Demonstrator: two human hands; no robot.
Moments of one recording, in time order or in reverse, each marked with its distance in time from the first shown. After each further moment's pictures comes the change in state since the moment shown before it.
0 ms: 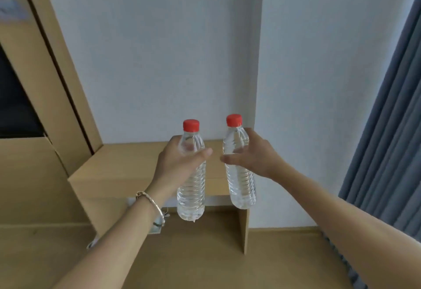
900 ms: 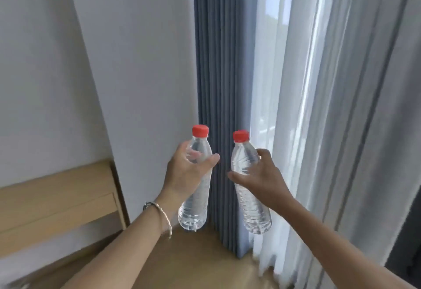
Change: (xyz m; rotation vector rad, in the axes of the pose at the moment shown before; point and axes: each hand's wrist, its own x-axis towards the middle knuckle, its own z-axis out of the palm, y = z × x) left_hand -0.255 0.216 0.264 -0.282 -0.495 0.259; right_hand -0.386 0.107 -0.252 -0.052 0.676 0.344
